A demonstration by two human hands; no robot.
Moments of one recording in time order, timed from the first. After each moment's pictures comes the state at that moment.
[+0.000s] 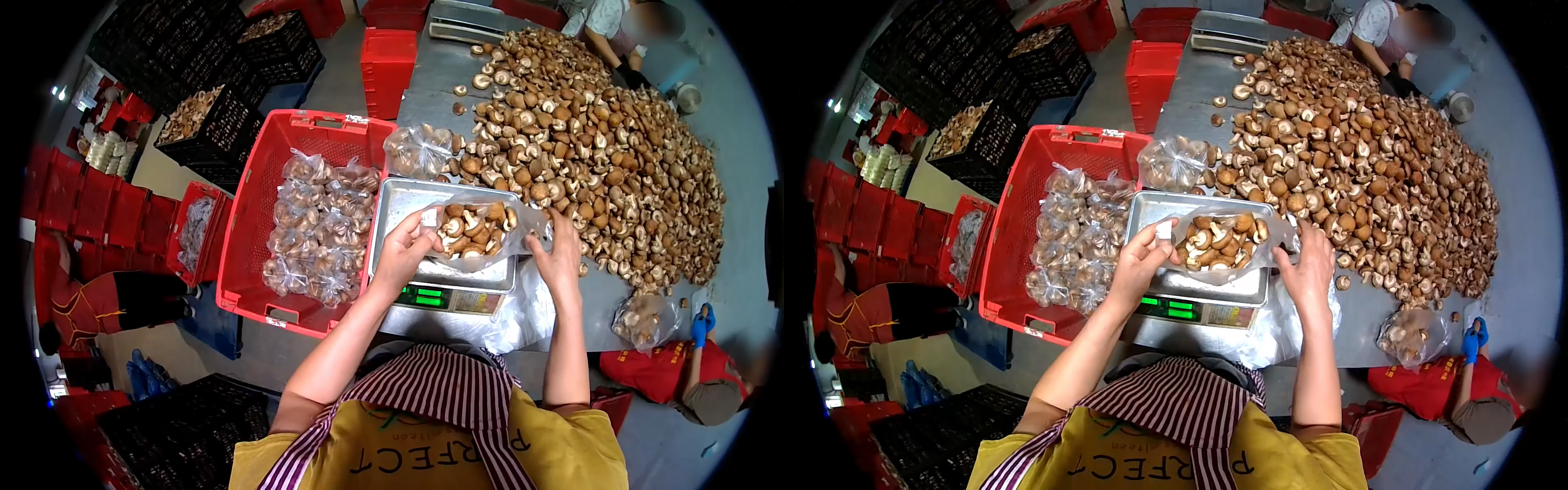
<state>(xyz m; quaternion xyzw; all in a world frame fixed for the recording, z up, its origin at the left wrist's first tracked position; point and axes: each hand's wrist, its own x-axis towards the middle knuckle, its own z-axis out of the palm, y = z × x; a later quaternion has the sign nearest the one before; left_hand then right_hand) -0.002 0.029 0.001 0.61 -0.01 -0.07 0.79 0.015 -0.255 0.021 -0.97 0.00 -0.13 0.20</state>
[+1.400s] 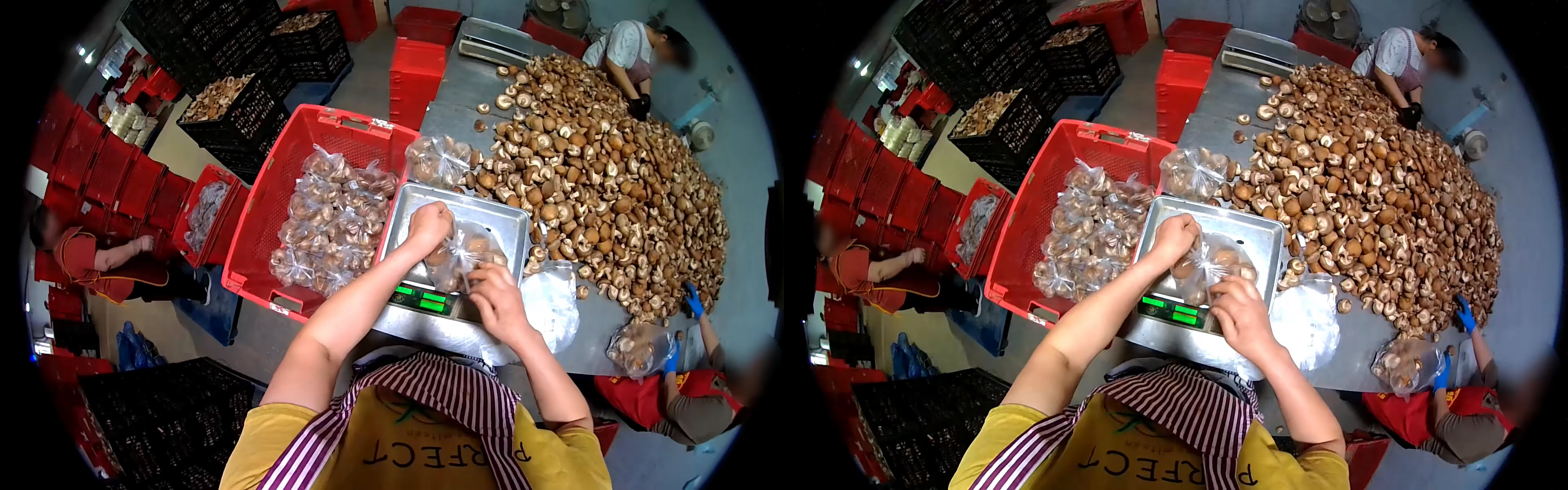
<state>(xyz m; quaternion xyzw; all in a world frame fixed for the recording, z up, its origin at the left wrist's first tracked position) 0.079 0.020 -0.083 0.92 0.02 0.07 0.39 -0.039 -0.187 0.014 -0.86 -0.34 -0.04 0.38</state>
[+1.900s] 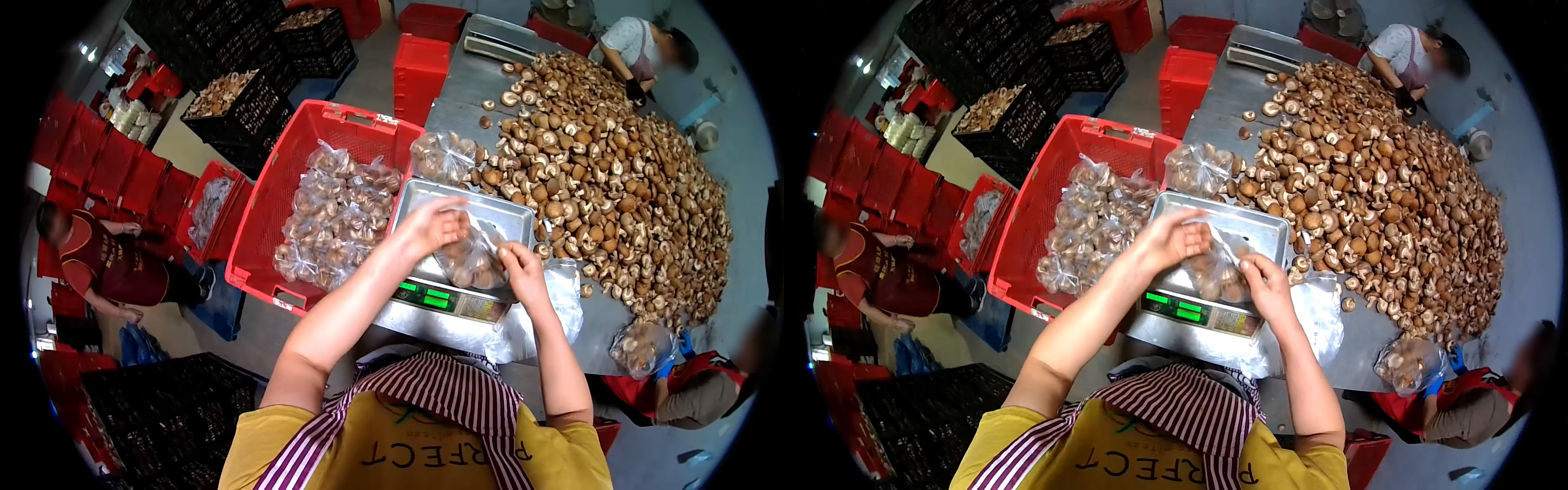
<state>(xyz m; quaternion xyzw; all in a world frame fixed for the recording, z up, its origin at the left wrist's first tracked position) 0.056 0.037 -0.016 0.33 0.16 -0.28 0.89 0.002 -0.197 0.001 -0.74 -0.01 0.16 0.65</state>
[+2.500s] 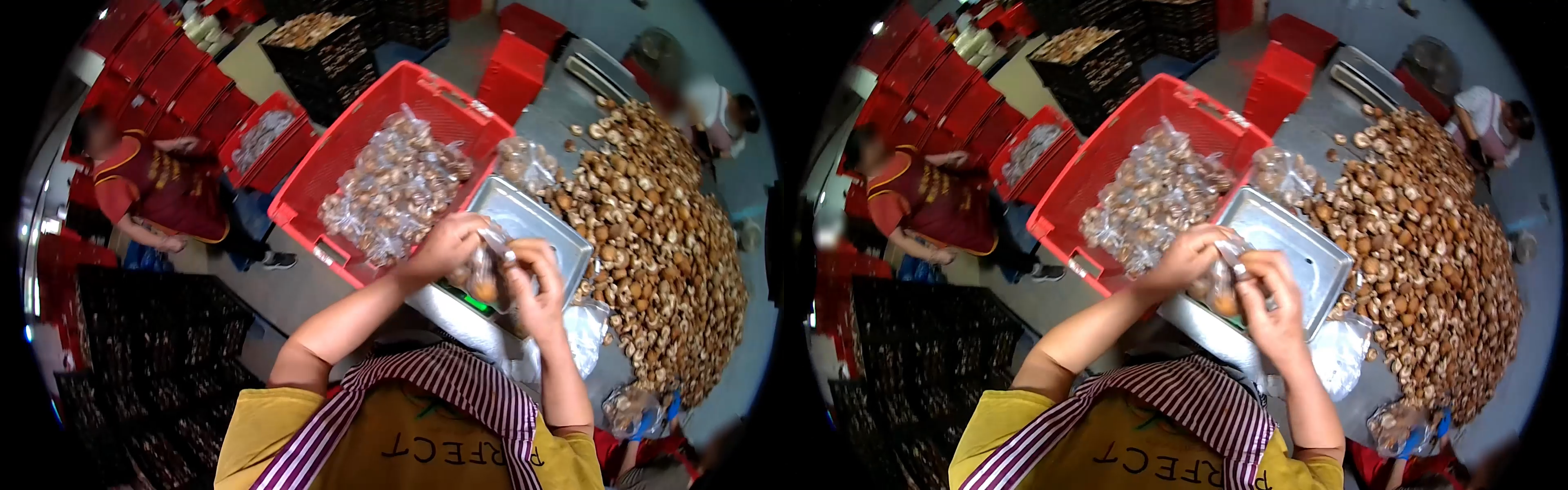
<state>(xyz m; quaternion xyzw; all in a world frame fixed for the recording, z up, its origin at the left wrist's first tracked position) -0.031 0.103 -0.017 0.80 -0.11 0.13 0.58 -0.019 -0.097 0.073 -0.74 -0.34 0.03 0.58</state>
